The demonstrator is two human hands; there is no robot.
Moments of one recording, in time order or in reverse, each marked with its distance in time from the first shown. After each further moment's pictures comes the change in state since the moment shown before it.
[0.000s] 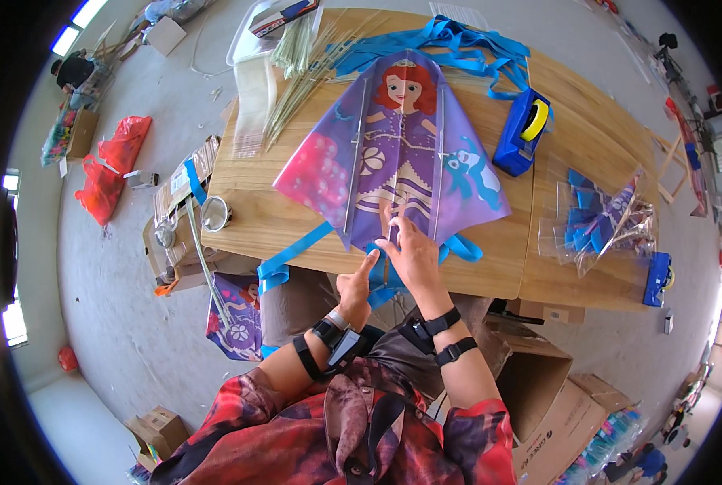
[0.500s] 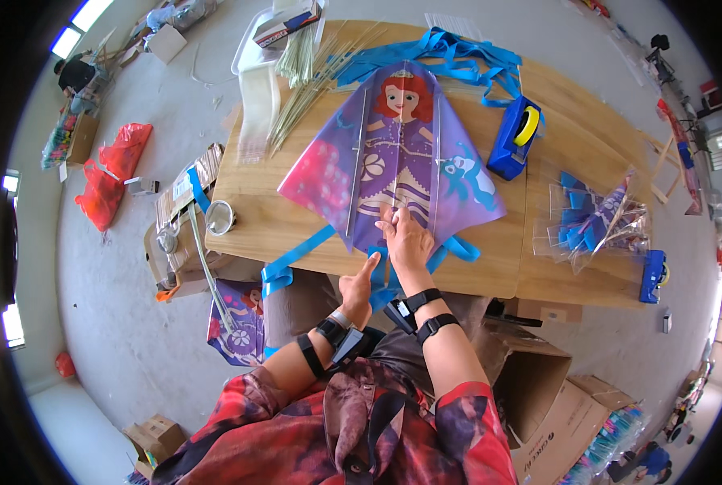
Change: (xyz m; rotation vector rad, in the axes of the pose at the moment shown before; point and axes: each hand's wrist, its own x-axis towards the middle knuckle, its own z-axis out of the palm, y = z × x) left_hand 0.010 -0.007 -0.002 0.017 -0.010 0.124; right_hand 0.027 0.011 0.040 -0.092 0.256 0.017
